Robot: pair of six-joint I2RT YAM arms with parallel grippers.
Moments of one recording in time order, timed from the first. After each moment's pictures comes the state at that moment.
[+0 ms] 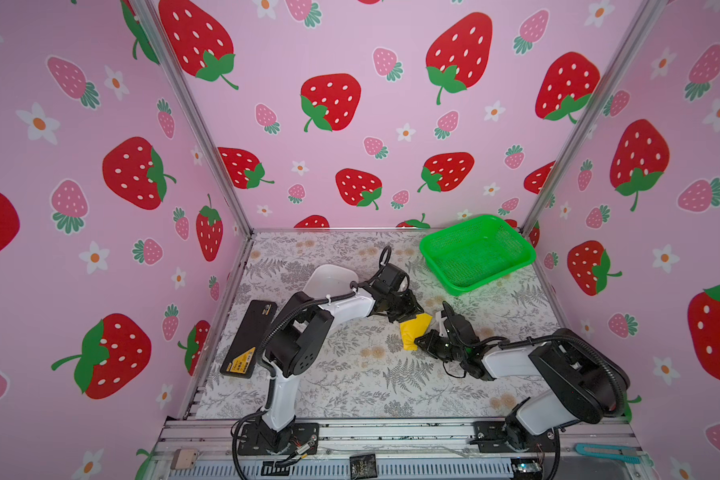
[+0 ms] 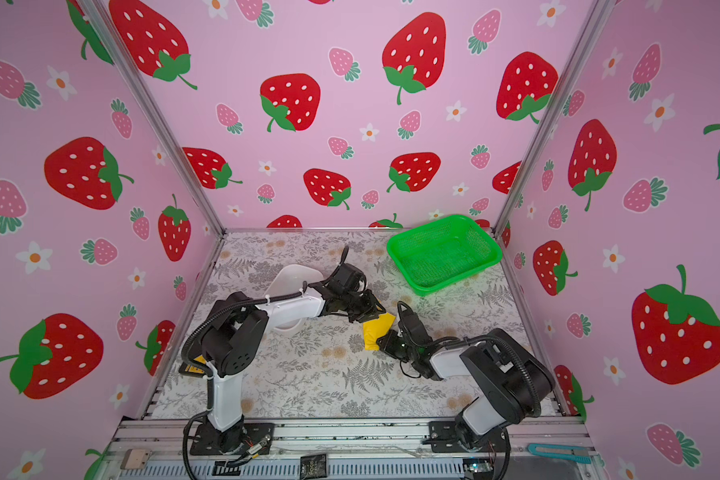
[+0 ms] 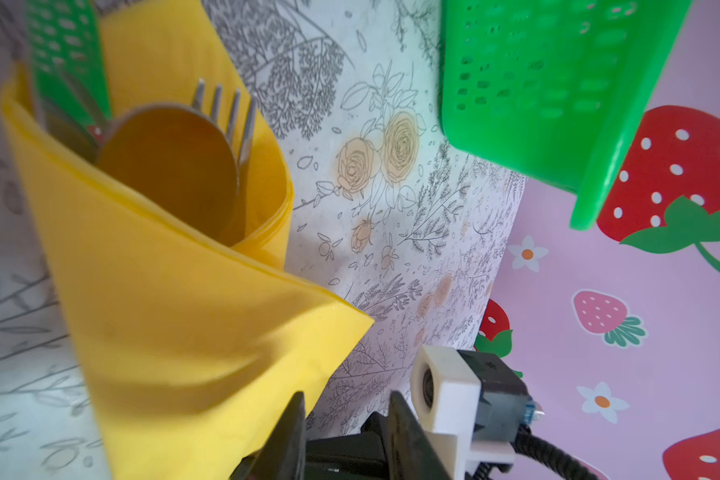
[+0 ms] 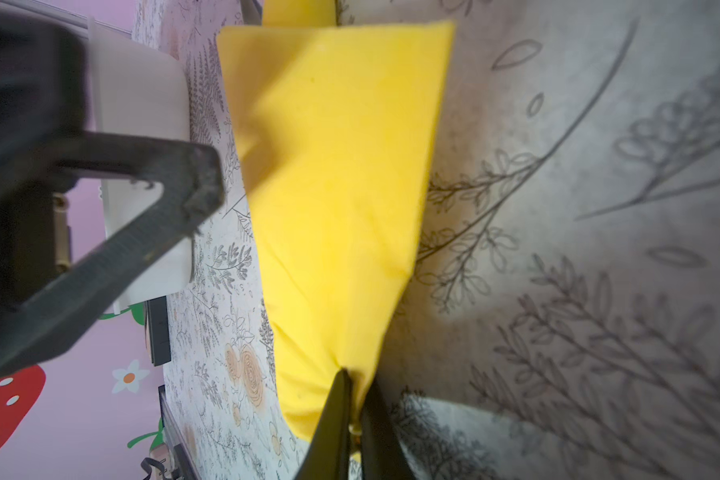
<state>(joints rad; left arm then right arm) -0.69 1.99 1.34 -0.23 0.47 -1.02 0.72 1.54 0.36 0.49 -0.27 1.03</state>
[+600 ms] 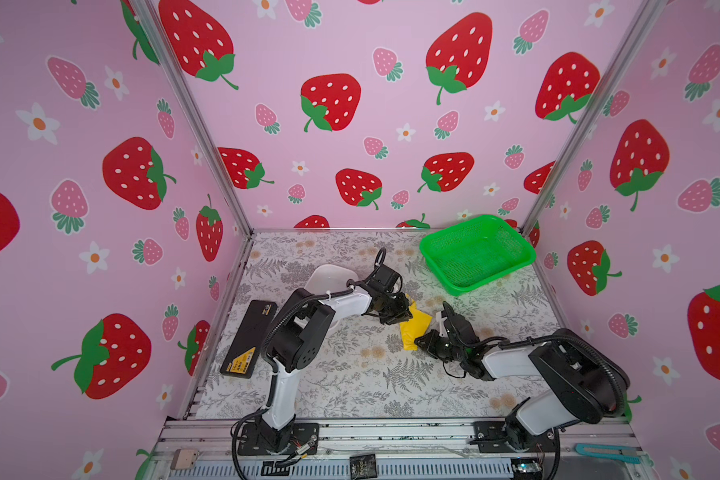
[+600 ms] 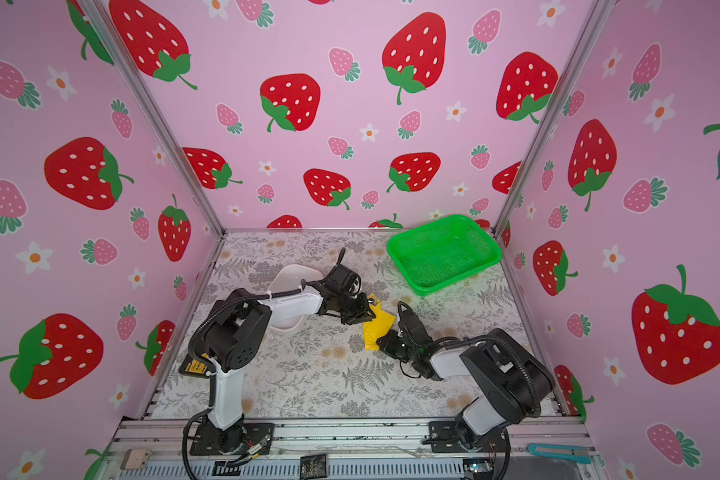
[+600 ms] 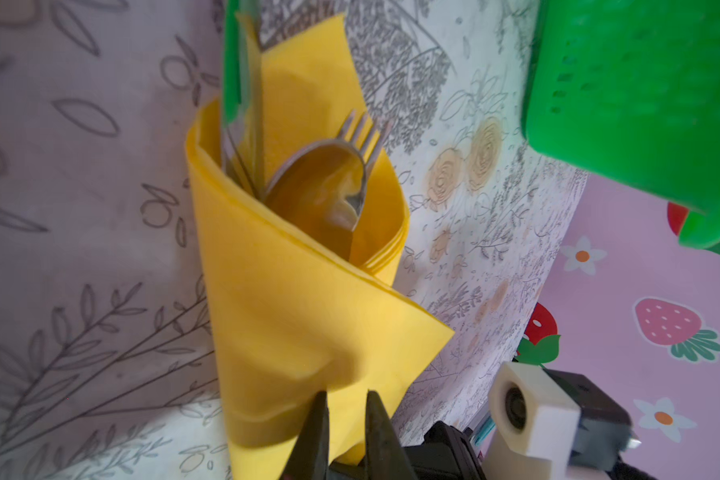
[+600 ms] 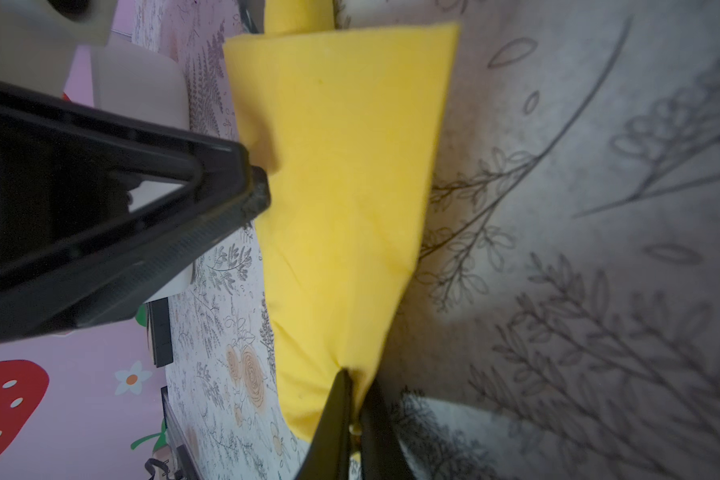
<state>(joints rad) -0.65 2.06 1.34 -0.28 0.50 -0.95 0.72 1.54 0.35 0.49 -0.27 1.04</state>
